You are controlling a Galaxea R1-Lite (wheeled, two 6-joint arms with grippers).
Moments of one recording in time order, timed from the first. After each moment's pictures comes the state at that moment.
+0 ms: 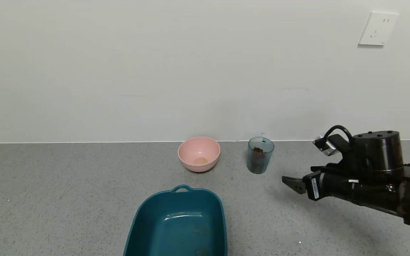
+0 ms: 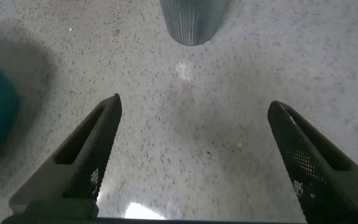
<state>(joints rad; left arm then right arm) 0.00 0.00 0.00 0.00 0.00 0.00 0.37 1.74 -0.72 -0.51 0.03 0.01</state>
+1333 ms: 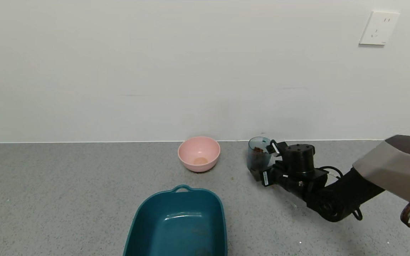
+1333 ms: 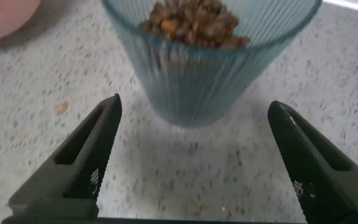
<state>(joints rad) 0.00 0.00 0.00 0.00 0.00 0.00 0.42 2.26 -1.02 -0.87 -0.12 0.01</state>
